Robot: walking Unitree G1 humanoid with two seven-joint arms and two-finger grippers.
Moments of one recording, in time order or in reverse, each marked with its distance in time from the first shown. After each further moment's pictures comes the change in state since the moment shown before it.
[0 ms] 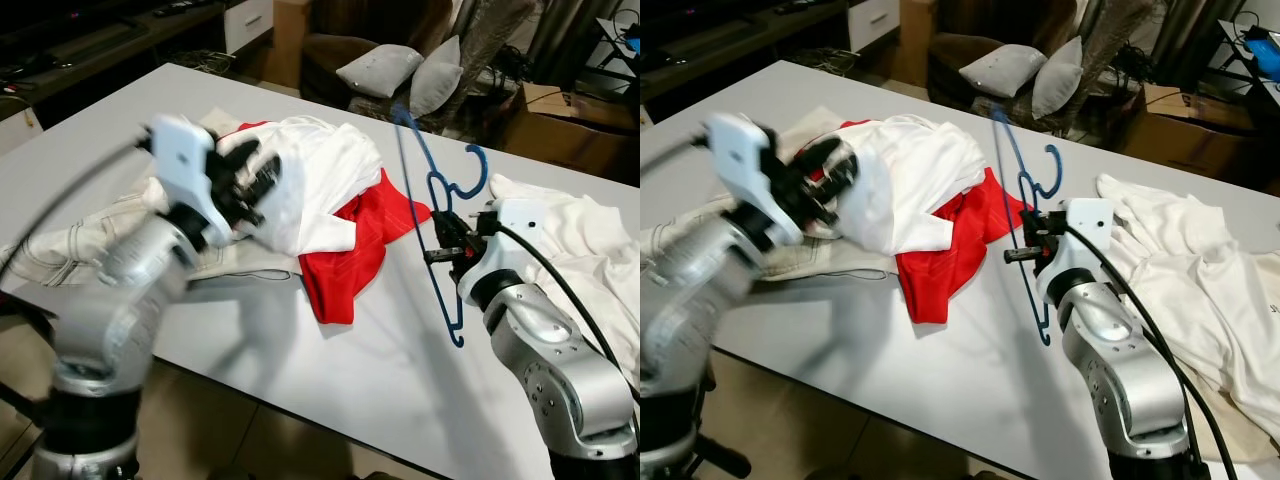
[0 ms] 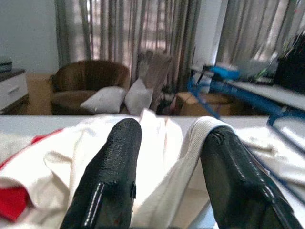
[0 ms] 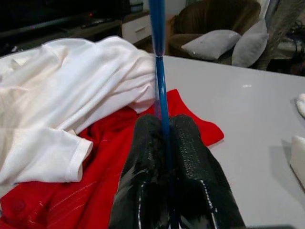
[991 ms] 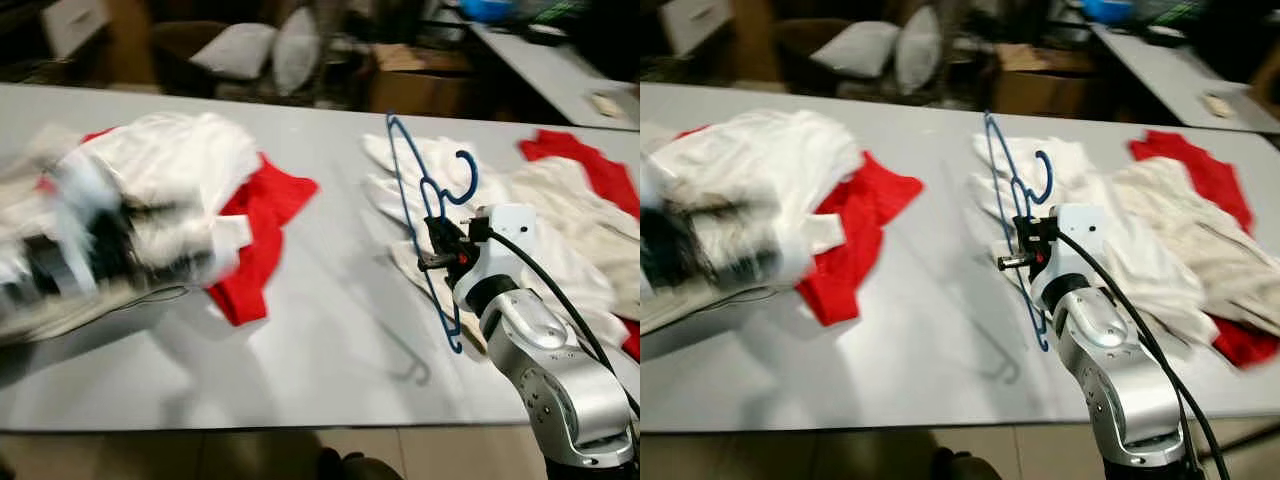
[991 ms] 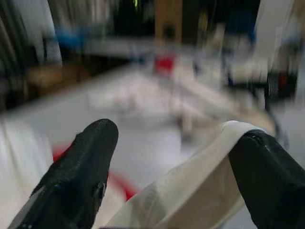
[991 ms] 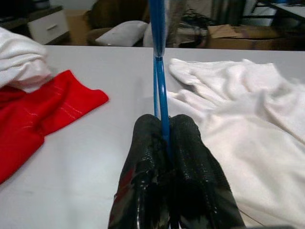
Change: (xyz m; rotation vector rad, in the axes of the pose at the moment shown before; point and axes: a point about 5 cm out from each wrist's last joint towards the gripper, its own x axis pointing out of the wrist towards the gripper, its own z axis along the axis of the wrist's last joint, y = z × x) left arm -0.079 0.058 0.044 0.063 0.113 -0.386; right arm -0.002 0.004 -0.005 -0.005 0.028 0.019
